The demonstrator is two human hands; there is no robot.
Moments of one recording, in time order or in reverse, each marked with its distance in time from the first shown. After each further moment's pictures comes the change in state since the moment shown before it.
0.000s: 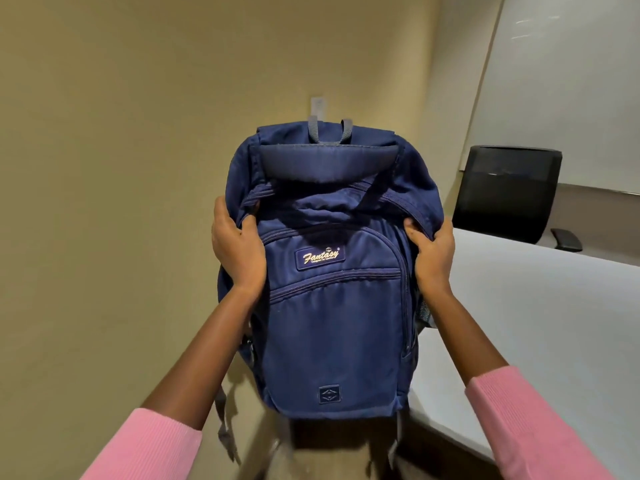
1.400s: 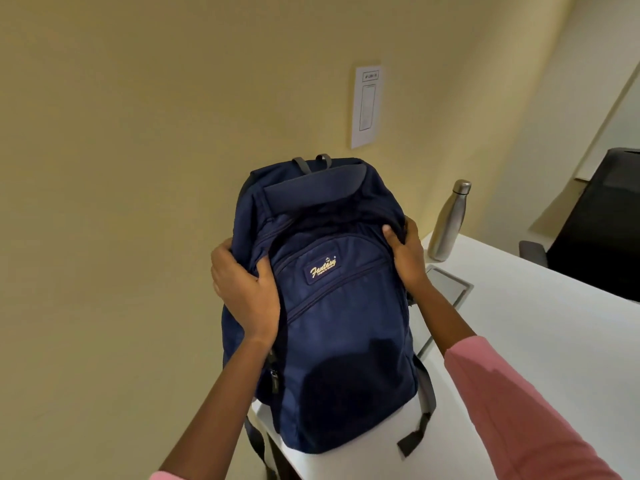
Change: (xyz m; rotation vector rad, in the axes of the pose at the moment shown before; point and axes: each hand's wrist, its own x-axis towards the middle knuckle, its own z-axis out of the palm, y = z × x) left_hand 0.064 -0.151 0.165 0.316 0.219 -0.100; right_hand 0.237 0.200 0.165 -0.072 -0.498 0.147
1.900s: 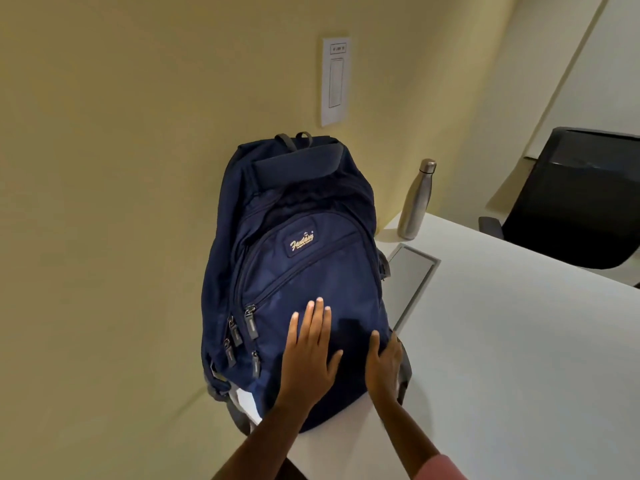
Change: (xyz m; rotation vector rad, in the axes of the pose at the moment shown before) left_hand -0.127 -0.091 0.013 0.748 -0.825 0.746; right_hand -0.167 0.129 0.015 -0.179 0.329 0.470
